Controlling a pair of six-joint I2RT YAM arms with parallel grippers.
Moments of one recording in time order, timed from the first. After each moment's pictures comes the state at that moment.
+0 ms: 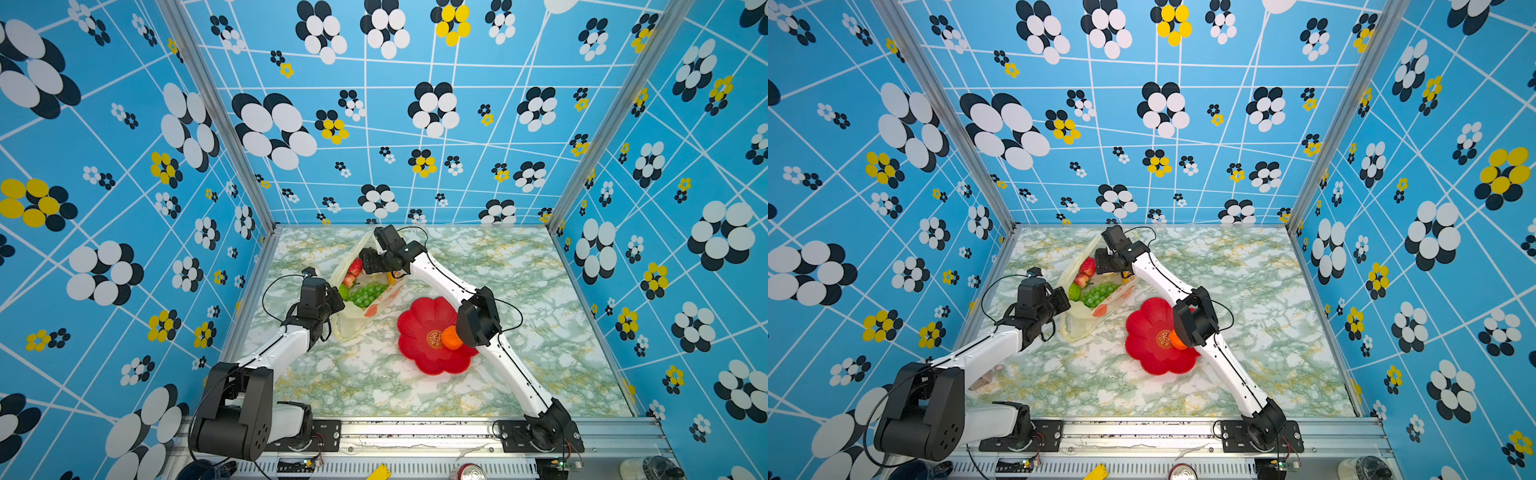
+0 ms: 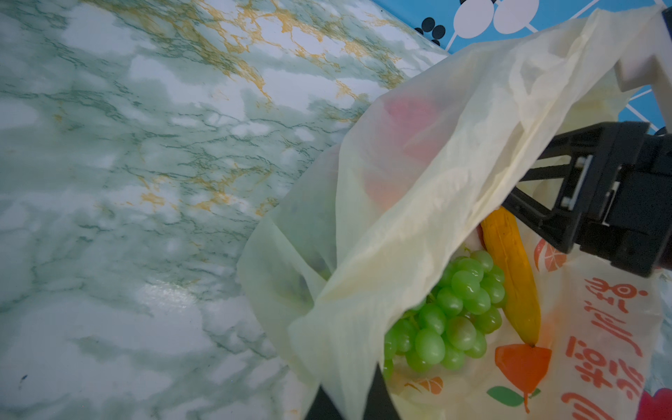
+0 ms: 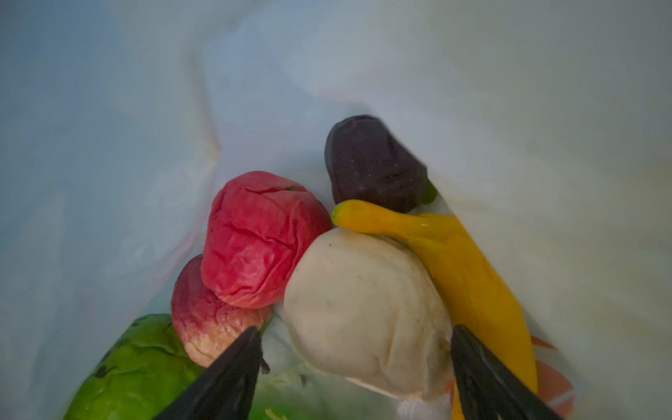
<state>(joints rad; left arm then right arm) -0.14 1.31 0.58 0.10 0.00 -0.53 0.71 2.72 2.64 -0.76 -0.07 0.40</state>
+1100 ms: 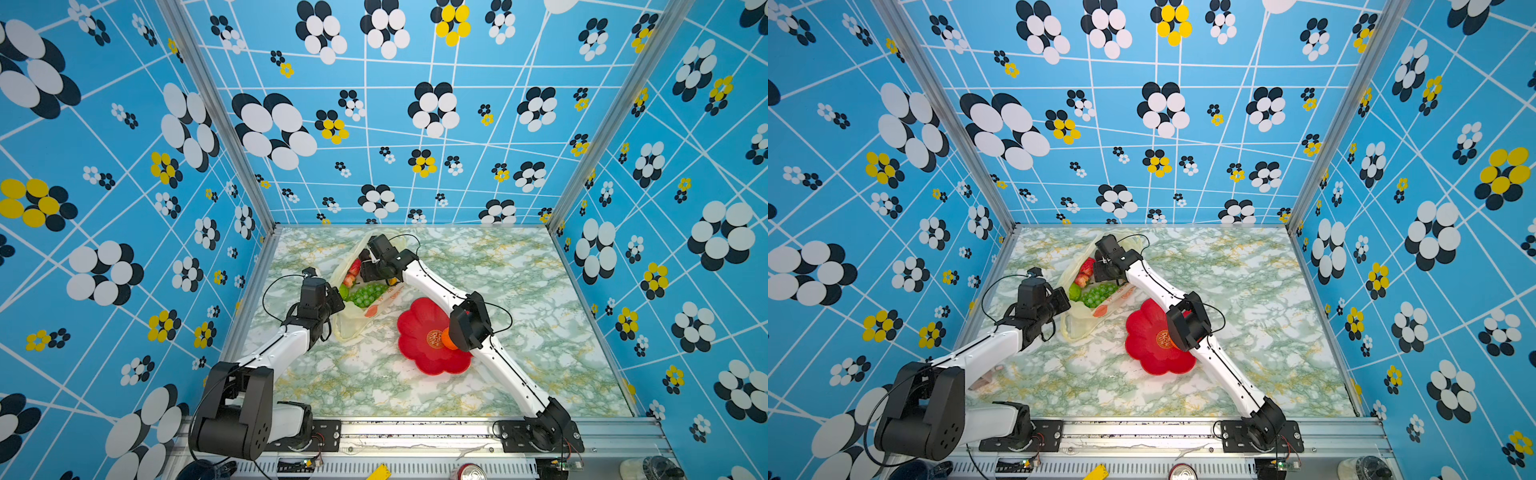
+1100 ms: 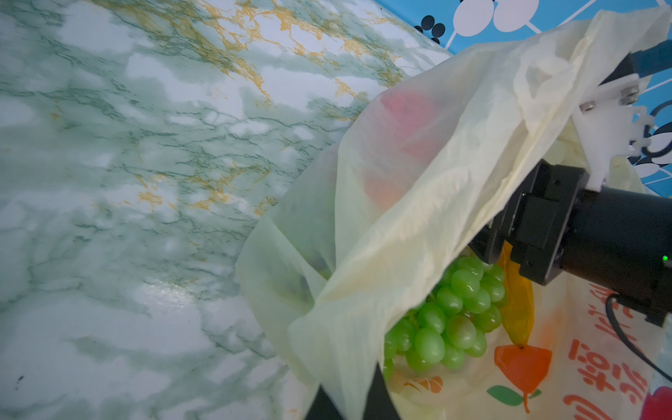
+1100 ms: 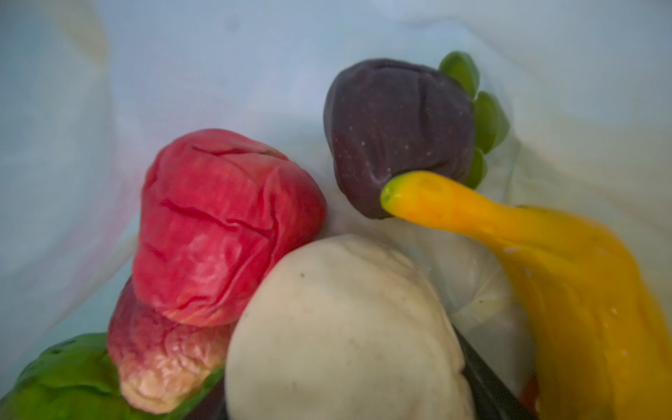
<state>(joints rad) -0.14 1.32 0.58 0.10 0.00 -0.53 0.74 2.81 2.72 -0.78 -0.03 0.41</state>
